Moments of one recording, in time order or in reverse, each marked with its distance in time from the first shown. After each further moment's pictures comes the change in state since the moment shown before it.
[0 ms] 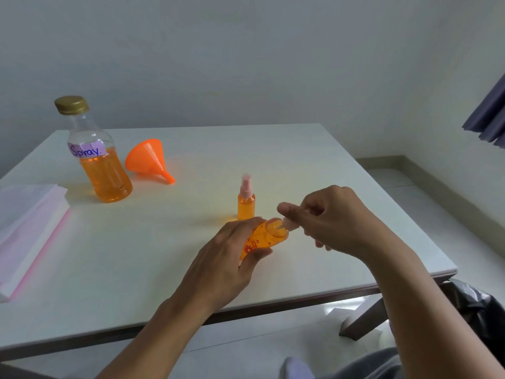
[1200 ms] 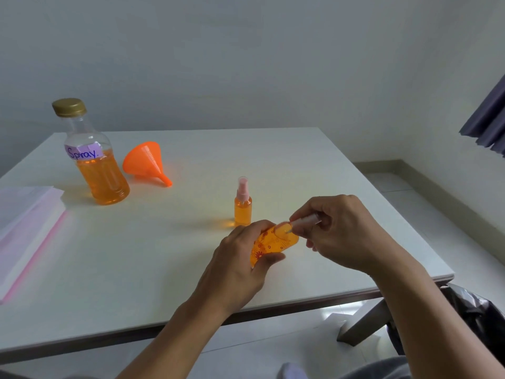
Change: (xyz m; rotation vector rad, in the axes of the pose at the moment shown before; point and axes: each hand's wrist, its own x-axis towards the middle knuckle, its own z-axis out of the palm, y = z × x) left_hand 0.007 0.021 0.016 -0.114 0.034 -0.035; right_hand -0.009 0.017 0.000 0.028 0.082 -0.111
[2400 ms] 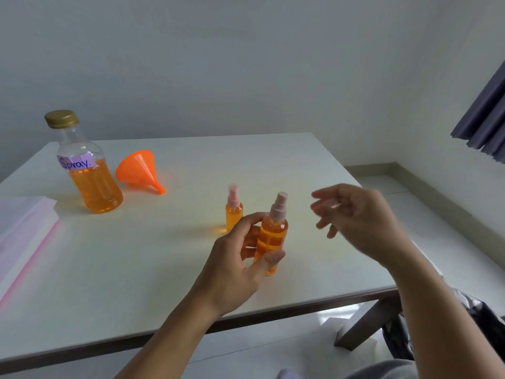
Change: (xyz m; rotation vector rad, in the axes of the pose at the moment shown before) left_hand 0.006 0.018 -0.006 -0.365 -0.089 -0.099; right_hand 0.002 0.039 -0.026 0.269 0.183 0.149
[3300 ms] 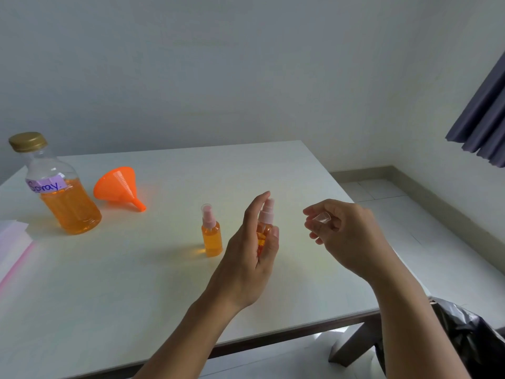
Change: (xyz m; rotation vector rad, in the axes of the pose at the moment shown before) left_hand 0.051 0.020 0.047 0.214 0.059 0.104; right_hand 0.018 0.024 -0.015 -0.186 0.061 0.048
